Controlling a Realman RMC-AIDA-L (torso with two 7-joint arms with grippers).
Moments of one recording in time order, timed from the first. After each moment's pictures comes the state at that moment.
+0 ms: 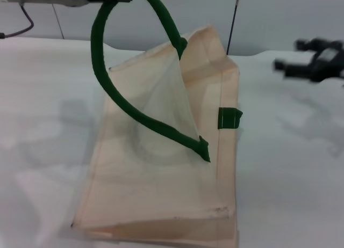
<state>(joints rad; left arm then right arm) -1.03 -1.80 2.86 -0.63 -0.40 2.00 -1.94 0.78 2.00 -0.33 -0.53 0.91 1.30 -1.85</state>
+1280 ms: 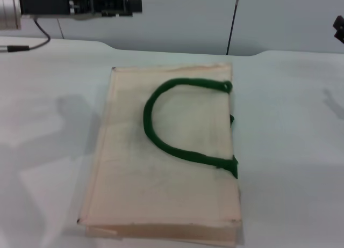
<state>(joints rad) -1.02 -1.85 2.86 -0.59 -0.40 1.77 -1.91 0.69 2.02 0.03 -0.20 1.40 1.08 -2.44</state>
